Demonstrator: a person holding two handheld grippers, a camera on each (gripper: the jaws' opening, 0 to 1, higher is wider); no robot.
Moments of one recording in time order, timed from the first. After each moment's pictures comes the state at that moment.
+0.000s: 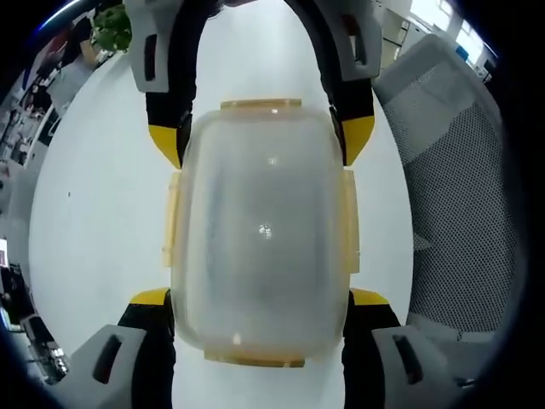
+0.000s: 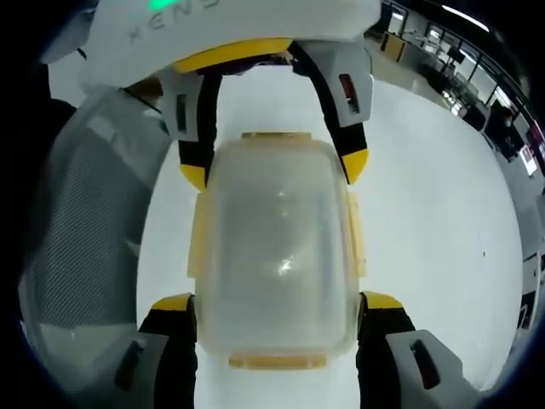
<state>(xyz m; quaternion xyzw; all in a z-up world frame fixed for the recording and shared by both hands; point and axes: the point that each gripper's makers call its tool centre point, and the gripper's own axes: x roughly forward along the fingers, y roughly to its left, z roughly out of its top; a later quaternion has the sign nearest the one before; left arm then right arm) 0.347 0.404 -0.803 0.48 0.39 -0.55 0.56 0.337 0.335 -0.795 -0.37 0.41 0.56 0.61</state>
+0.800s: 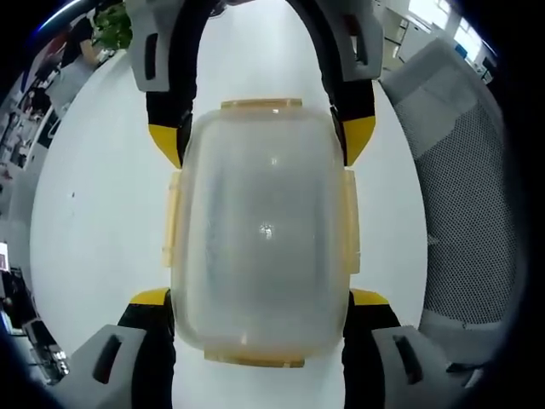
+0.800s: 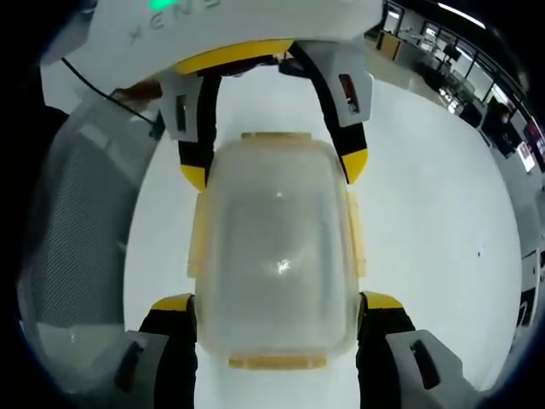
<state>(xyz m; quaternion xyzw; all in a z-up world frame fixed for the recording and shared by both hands) 0.377 0.402 -0.803 0.48 0.39 -0.56 0.55 0.366 0.333 -0.795 -0.37 0.41 0.56 0.62</state>
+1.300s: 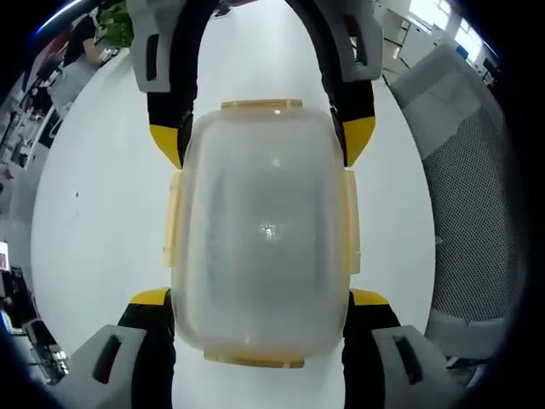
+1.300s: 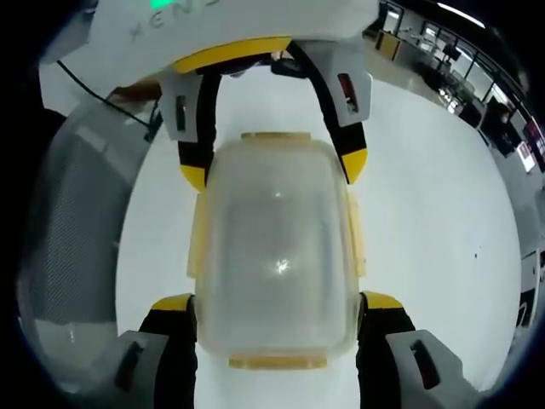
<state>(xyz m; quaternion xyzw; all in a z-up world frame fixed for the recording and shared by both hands) 0.392 0.403 -0.803 0.48 0.39 -0.56 0.55 0.380 0.334 -0.795 -0.37 0.41 0.56 0.62</state>
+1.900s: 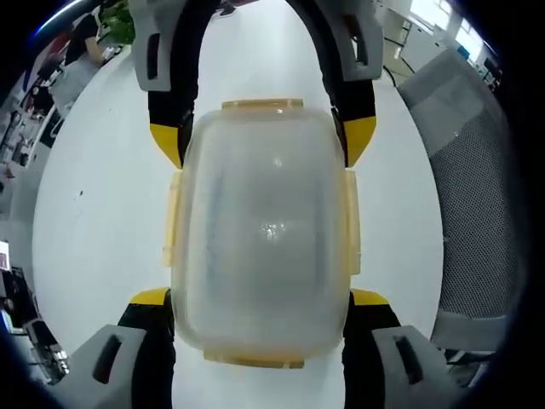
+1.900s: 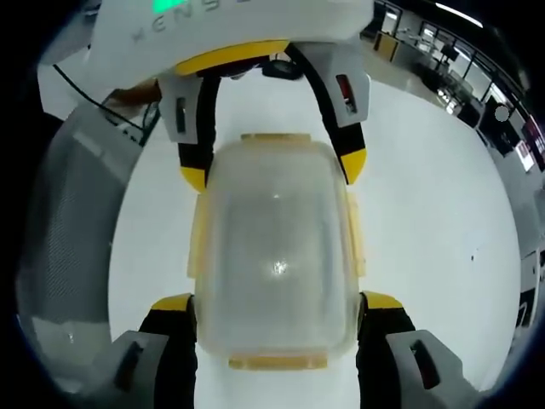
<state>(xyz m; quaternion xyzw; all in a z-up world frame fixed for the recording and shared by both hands) 0.410 0.404 -0.804 0.49 0.39 -0.55 0.56 0.398 0.336 -0.795 -0.37 0.40 0.56 0.62</state>
